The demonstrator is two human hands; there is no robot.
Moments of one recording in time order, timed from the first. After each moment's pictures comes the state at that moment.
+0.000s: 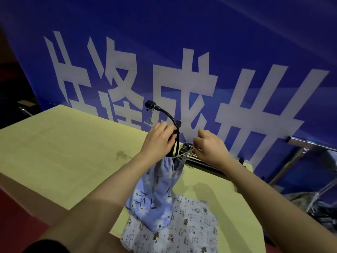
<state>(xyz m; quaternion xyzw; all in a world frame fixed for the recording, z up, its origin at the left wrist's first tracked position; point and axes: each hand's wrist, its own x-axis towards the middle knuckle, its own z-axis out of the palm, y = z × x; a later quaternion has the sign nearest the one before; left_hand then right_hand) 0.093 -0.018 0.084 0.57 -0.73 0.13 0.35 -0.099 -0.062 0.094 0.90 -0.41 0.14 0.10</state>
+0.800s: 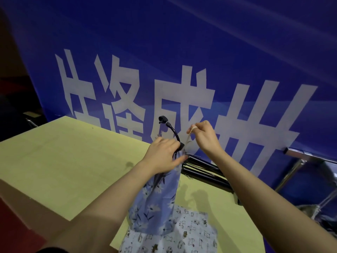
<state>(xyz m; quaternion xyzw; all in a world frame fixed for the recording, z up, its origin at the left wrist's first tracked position) 0.081 -0.009 0.099 0.56 -0.79 0.15 0.20 -0.066 -0.053 0.160 0.74 -0.47 0.41 -0.27</state>
